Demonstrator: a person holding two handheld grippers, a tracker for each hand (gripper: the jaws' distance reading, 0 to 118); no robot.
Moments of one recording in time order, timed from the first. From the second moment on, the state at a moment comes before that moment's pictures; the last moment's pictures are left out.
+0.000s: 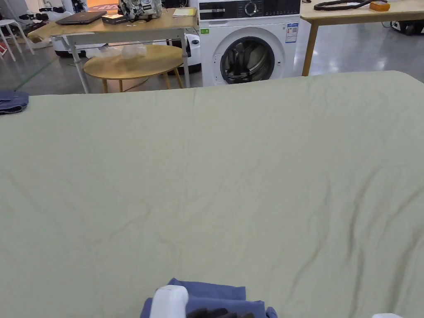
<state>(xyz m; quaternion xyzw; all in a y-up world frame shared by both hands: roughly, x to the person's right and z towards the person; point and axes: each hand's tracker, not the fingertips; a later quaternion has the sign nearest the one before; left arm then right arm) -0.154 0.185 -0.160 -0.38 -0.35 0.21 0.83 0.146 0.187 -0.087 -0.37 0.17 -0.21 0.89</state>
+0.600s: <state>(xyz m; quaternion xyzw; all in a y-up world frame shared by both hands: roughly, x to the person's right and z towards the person) -0.287 0.150 -0.175 -0.42 -0.28 0.32 0.80 0.088 0.134 -0.138 -0.46 0.20 -0.11 0.86</state>
